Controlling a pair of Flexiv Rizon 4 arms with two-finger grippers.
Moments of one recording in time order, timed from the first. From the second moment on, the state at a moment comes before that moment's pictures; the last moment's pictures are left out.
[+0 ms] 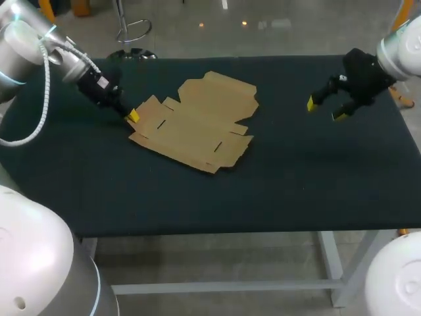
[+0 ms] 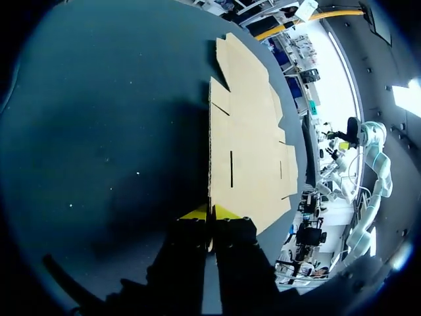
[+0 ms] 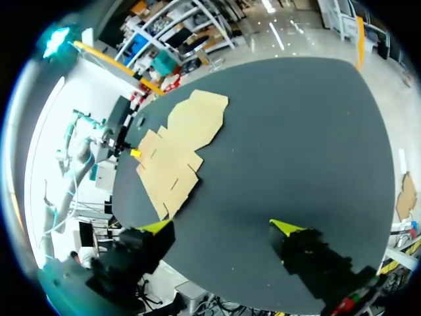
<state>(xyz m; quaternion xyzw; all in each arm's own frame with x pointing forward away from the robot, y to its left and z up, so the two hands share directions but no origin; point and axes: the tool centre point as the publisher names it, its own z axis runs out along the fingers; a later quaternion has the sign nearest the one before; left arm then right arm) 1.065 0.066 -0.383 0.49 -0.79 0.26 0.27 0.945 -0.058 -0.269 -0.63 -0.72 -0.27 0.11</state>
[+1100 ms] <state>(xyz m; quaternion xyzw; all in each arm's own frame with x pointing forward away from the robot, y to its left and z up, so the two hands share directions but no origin) 0.999 0.057 -0.364 0.49 -0.80 0.31 0.19 0.945 -0.058 -0.269 -0.63 -0.72 -0.27 0.11</state>
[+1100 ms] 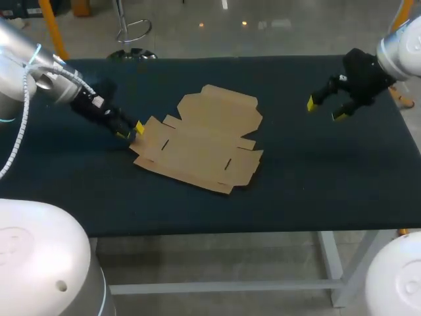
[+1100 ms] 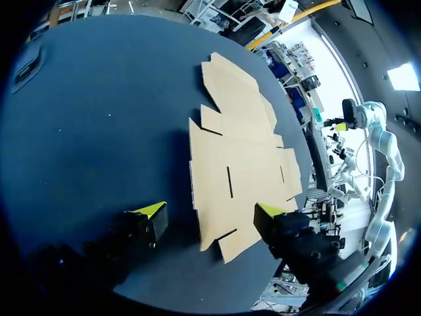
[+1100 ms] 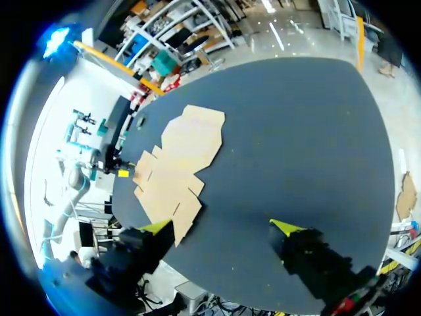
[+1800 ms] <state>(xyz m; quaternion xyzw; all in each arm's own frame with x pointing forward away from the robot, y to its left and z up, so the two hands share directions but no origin) 1.042 0.045 -0.378 0.39 -0.84 0.28 0.26 0.945 -0.057 -0.269 -0.63 -0.72 -0.27 0.11</state>
